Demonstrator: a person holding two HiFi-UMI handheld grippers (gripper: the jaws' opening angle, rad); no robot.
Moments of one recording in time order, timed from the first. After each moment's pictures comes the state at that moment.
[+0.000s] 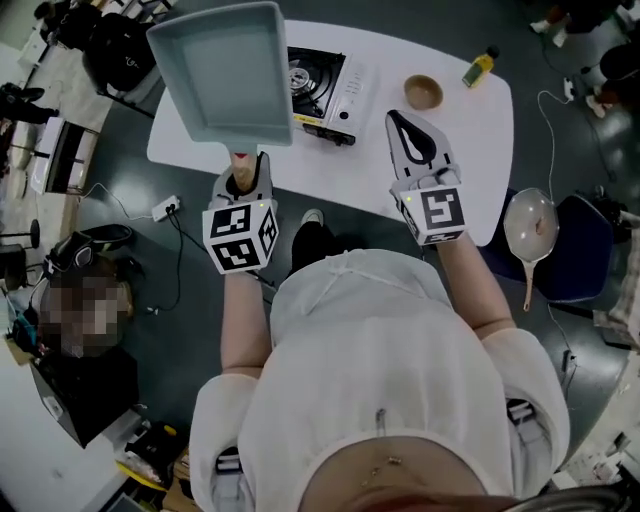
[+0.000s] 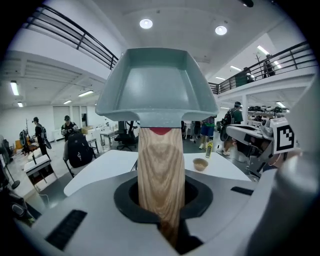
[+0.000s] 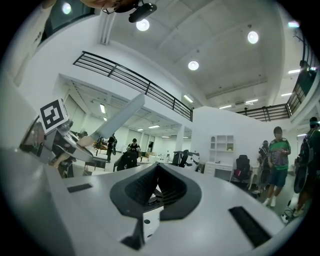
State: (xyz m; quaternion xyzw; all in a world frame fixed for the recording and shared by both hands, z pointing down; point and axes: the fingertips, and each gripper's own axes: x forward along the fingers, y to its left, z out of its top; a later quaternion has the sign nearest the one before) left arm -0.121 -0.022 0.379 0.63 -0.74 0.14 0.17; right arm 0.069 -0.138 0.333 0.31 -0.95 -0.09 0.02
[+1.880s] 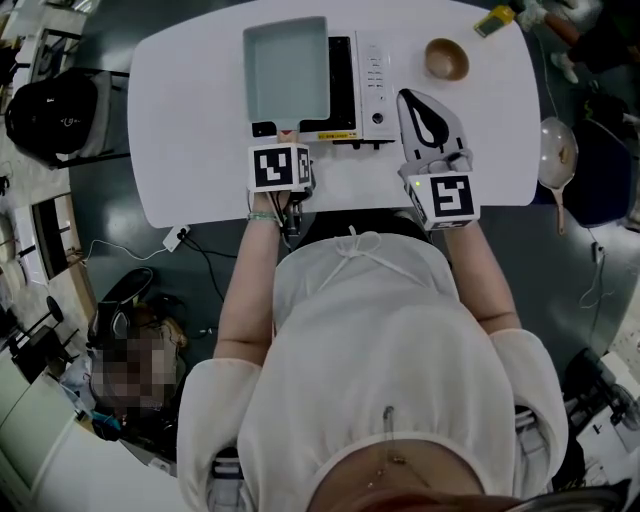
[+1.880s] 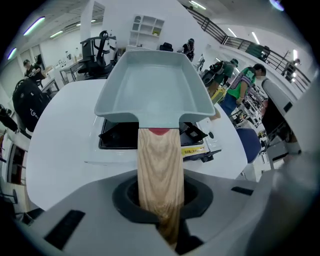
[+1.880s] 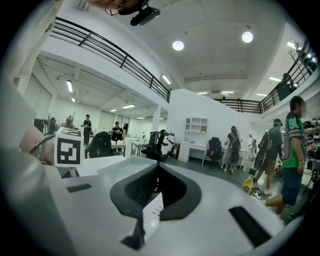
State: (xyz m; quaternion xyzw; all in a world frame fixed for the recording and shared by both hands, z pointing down) left arm -0.200 -0.163 0.600 0.63 -0.48 0.35 0.49; right arm -0.032 -0.250 0.418 0.47 -0.88 -0.02 0.11
